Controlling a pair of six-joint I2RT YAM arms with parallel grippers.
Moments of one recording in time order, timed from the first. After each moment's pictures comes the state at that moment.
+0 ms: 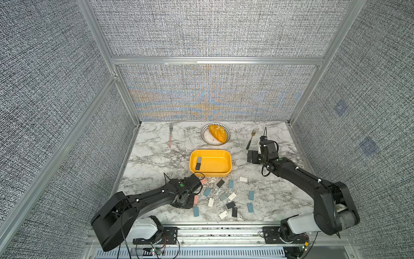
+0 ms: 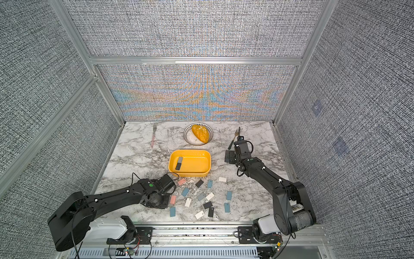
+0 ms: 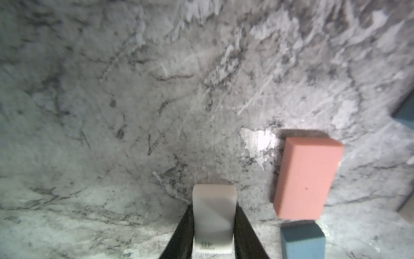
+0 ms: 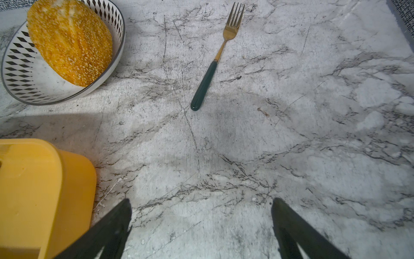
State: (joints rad) left arm -0.85 1.32 0.61 -0.81 -0.05 -0.71; right arm 0.30 1.44 0.84 -0.19 0.18 0.29
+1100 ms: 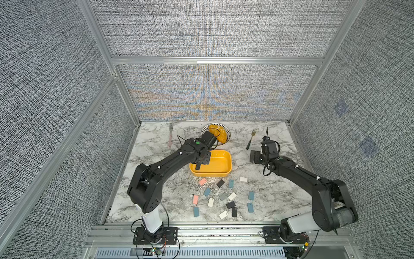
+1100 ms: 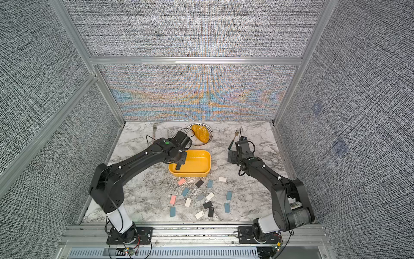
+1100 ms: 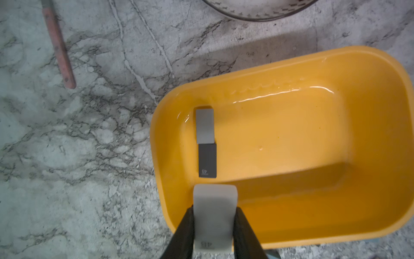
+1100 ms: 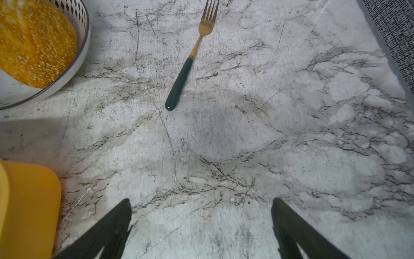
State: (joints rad) left arm -0.69 1.83 1.50 -0.90 -0.23 -0.38; right arm 0.26 1.47 0.84 -0.20 0.23 0.27
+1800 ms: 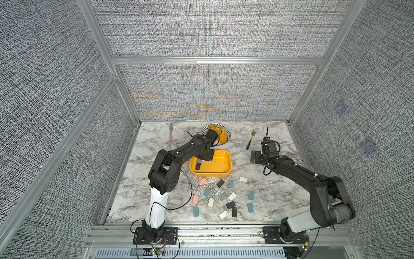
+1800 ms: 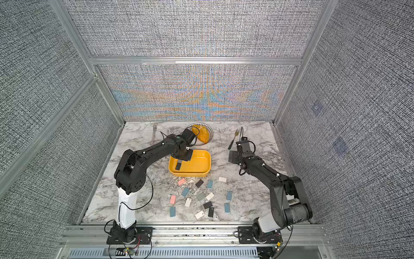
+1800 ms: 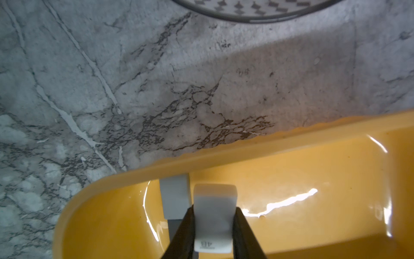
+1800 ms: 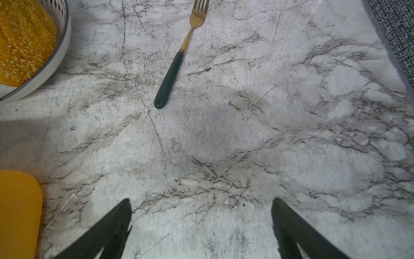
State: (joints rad) left arm -0.63 2.11 1.66 -0.85 -0.13 -0.32; right arm 0.24 1.50 0.85 -0.19 0.23 0.27
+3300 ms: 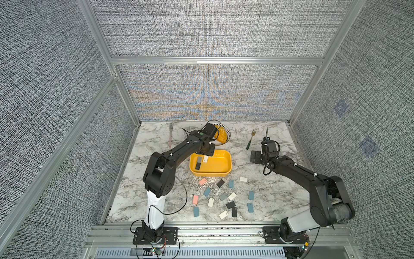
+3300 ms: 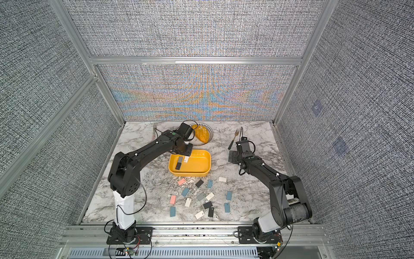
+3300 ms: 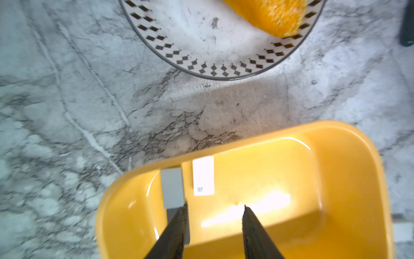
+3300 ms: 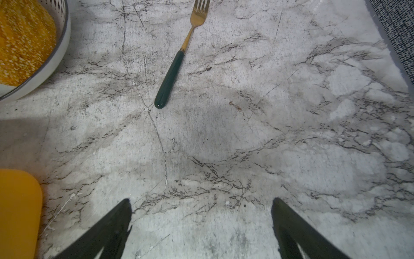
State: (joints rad) left arm -0.63 1.93 1.65 -0.86 -0.08 -0.29; right arm 0.24 1.51 0.85 -0.19 0.23 0.27
